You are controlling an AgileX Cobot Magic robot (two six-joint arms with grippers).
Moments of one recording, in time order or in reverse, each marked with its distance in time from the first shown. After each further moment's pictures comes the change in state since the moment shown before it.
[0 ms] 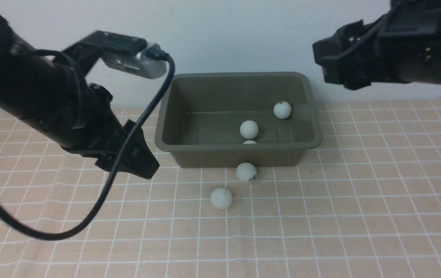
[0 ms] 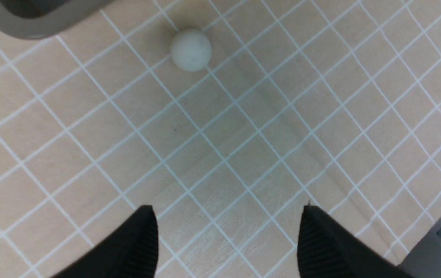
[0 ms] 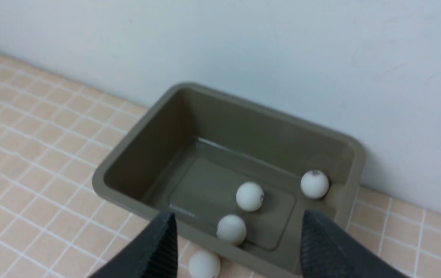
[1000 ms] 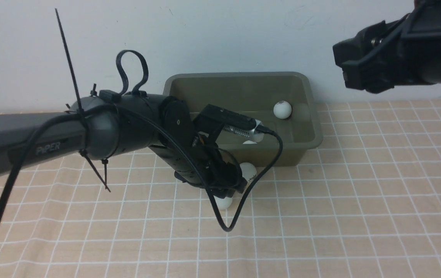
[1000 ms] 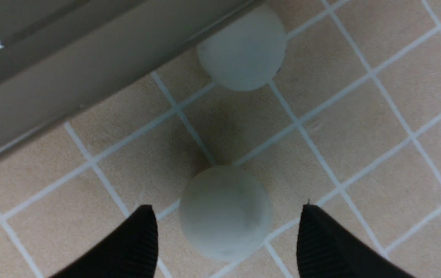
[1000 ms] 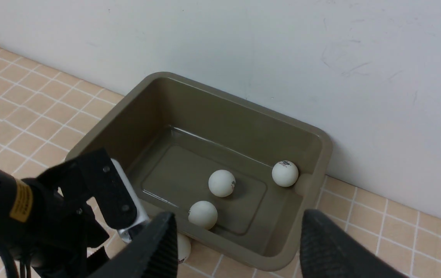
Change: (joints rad) right arm 0.000 -0.015 0.000 -0.041 0.069 -0.024; left arm -0.296 0.468 0.000 0.199 -0.644 -0.316
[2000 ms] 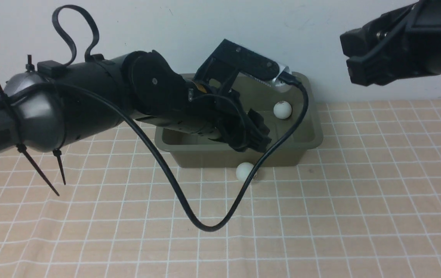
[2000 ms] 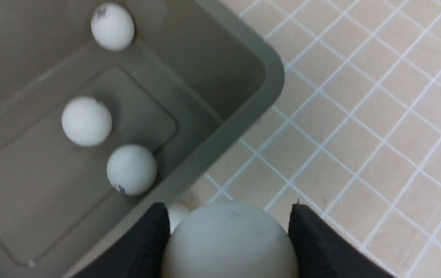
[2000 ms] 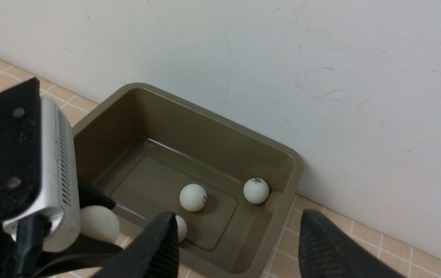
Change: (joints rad) right arm 0.000 0.000 0.000 -0.090 -0.014 0.000; left arm -0.031 -0.224 -0.004 -0.307 -0.160 0.439
